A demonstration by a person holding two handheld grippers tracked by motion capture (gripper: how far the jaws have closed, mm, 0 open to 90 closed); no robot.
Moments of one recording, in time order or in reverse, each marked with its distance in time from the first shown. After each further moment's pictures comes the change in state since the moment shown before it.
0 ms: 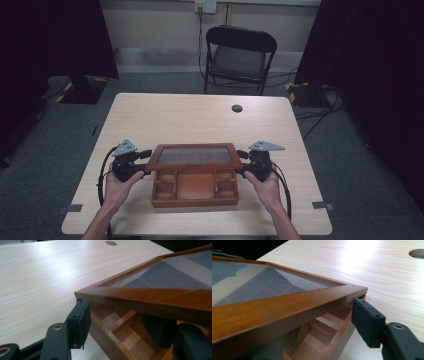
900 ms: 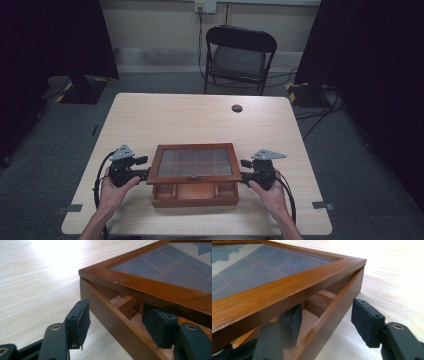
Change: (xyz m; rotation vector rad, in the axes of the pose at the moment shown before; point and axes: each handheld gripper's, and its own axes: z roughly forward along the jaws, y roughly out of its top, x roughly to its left) left arm 0.005 -0.016 -0.005 0.055 -0.007 -0.017; right arm -0.005 -0.026 -0.008 0.076 -0.002 -0.024
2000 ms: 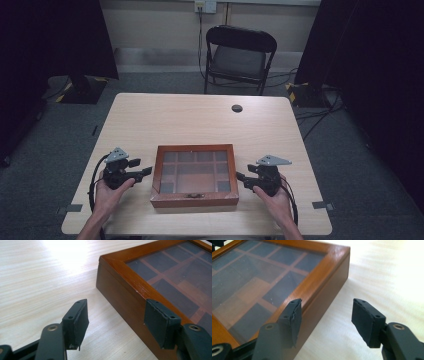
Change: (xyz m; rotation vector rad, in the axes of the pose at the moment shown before) left arm 0.010 -0.014 -0.006 0.026 0.065 -0.038; right arm 0.001 -0.013 -0.014 0.024 -0.082 0.006
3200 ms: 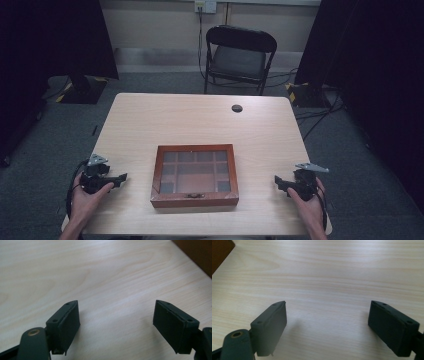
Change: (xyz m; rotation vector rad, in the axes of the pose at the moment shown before) left arm 0.058 -0.043 -0.027 0.161 0.242 -0.079; right arm -0.095 -0.059 -0.041 0.079 -0.331 0.216
